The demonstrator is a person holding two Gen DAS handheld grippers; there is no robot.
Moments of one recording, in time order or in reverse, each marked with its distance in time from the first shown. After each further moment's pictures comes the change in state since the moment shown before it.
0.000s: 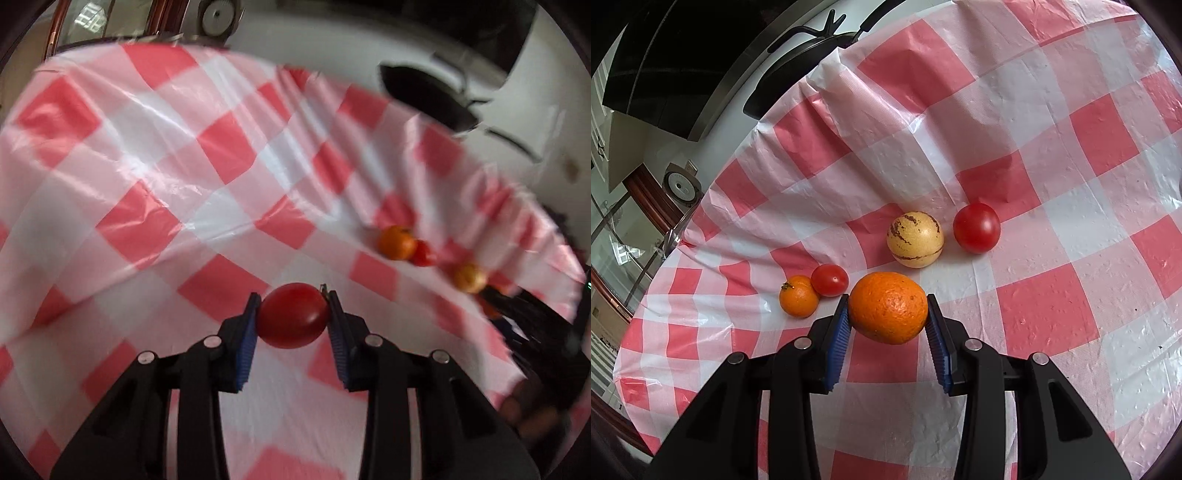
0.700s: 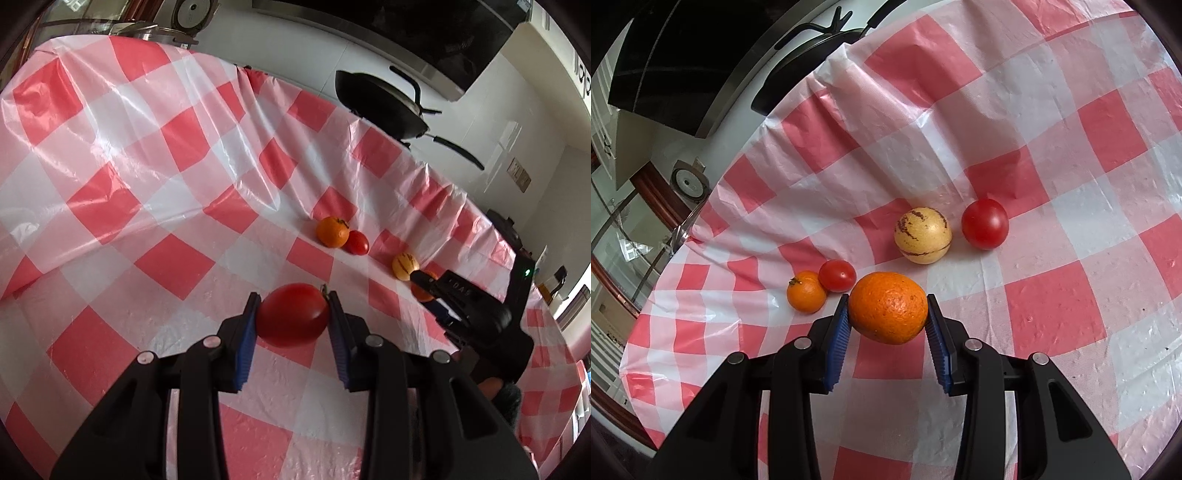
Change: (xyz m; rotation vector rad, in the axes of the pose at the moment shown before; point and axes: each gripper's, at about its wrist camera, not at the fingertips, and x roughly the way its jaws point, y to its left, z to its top) left arm -0.016 -0.016 -0.014 -0.024 0.032 -0.198; right arm -0.001 -0.001 0.000 -0.007 0.016 0.040
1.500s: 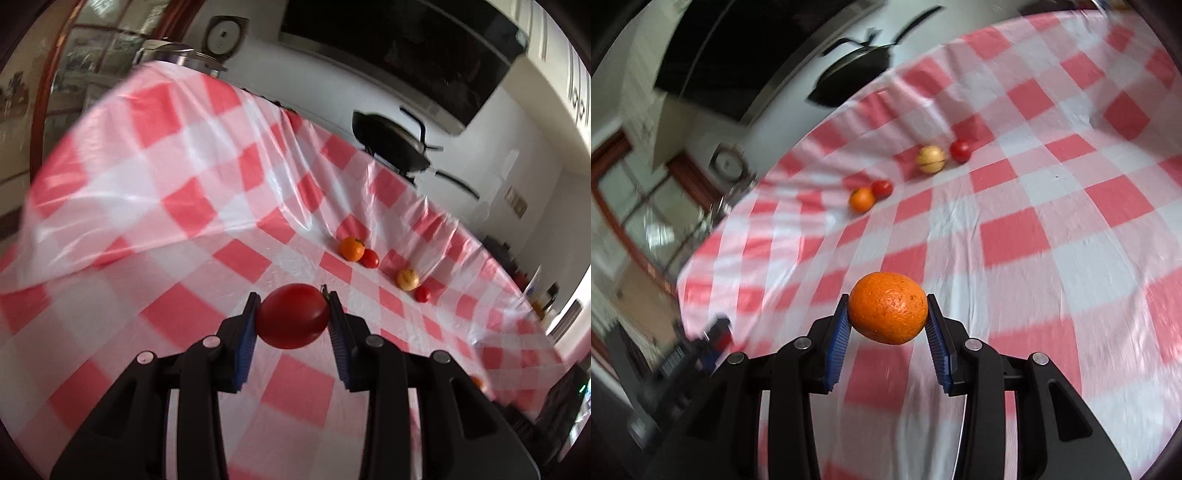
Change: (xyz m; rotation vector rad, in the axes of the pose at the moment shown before) left arm -0.096 0.047 -0.031 -0.077 -0.127 0.003; right arm -0.164 0.010 -0.130 -0.046 0.010 0.073
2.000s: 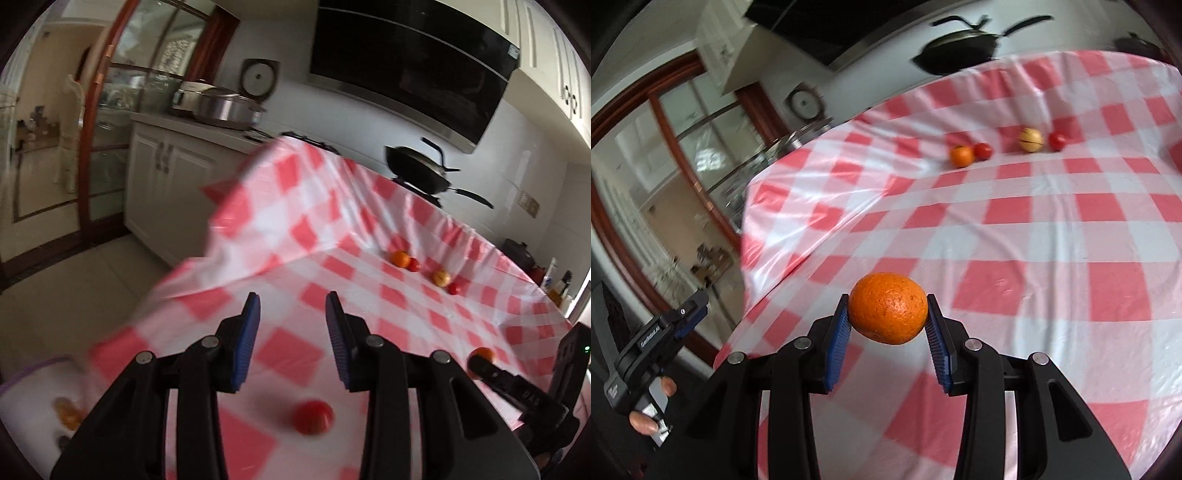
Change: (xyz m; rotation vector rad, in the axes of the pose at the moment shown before) left arm -0.146 0.086 -0.016 0.079 -0.111 0.157; right arm -0.022 0.080 -0.066 -0.265 0.093 0.166
